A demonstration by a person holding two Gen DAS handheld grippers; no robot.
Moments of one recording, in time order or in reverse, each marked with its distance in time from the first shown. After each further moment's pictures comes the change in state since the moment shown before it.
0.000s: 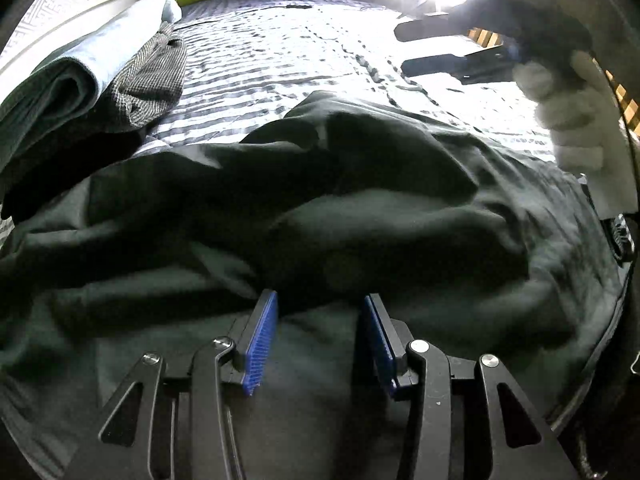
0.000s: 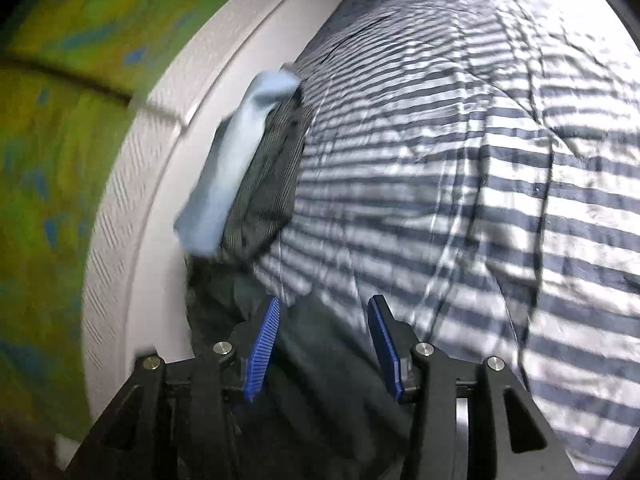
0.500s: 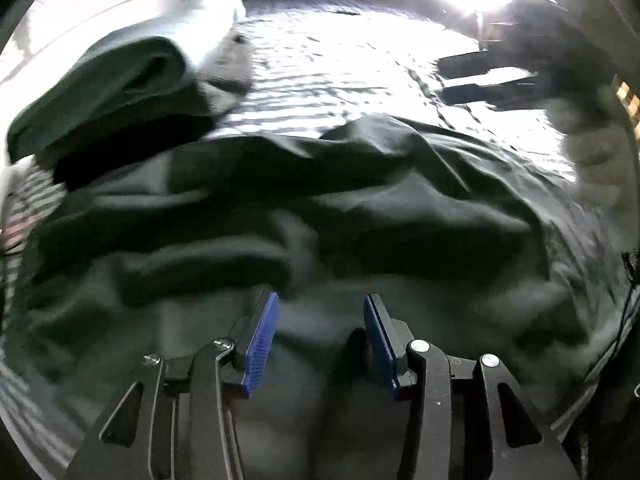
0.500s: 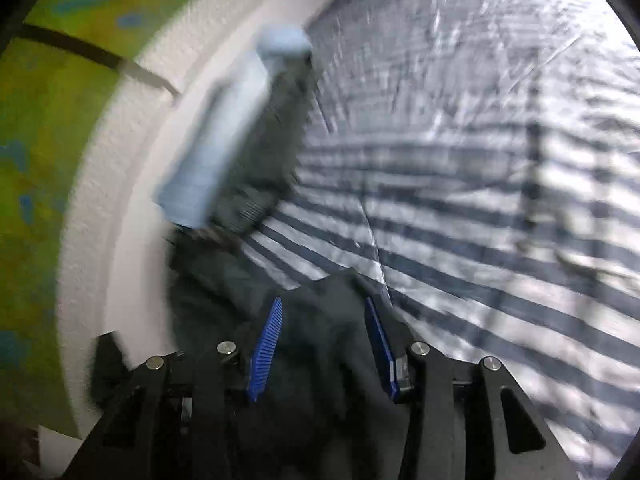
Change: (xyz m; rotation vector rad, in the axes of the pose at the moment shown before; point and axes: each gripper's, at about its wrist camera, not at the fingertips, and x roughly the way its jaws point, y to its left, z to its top) left arm -0.032 0.022 -0.008 -0.107 -0.015 0.117; right arm 0.021 0.019 -0.003 -0.011 0.012 -0.028
